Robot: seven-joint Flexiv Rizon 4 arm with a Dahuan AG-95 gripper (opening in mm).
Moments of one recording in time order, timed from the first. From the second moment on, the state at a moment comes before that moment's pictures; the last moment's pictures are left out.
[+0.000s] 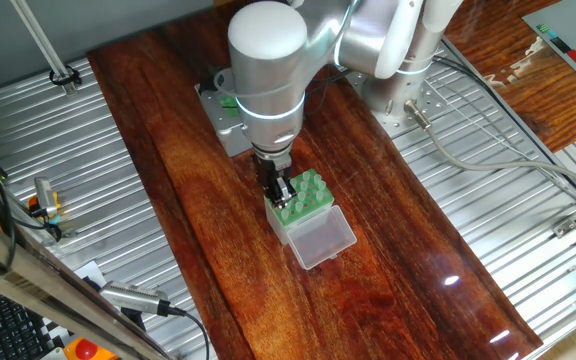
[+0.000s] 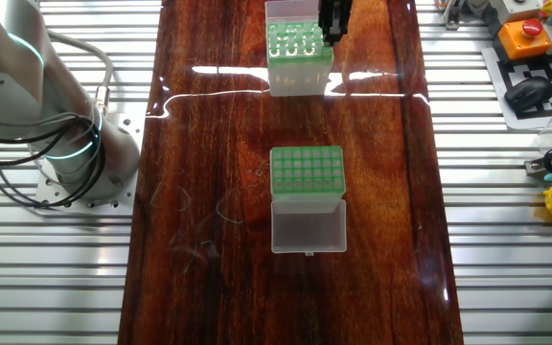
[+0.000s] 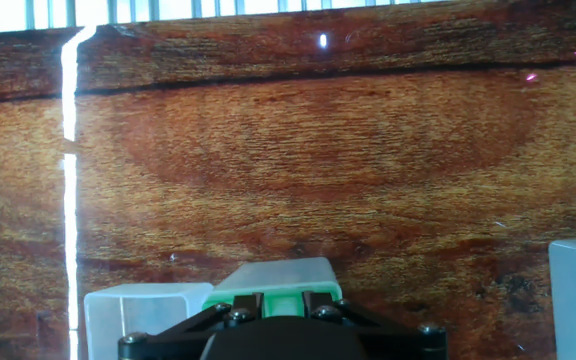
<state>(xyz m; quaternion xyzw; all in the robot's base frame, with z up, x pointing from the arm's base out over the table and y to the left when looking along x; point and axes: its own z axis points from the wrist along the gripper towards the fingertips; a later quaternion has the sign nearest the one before) 0.456 0.193 0.151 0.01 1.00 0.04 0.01</state>
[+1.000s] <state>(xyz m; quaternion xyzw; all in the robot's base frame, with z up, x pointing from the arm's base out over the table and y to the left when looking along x) 0.455 0.199 0.166 -0.04 1.00 0.02 0.02</state>
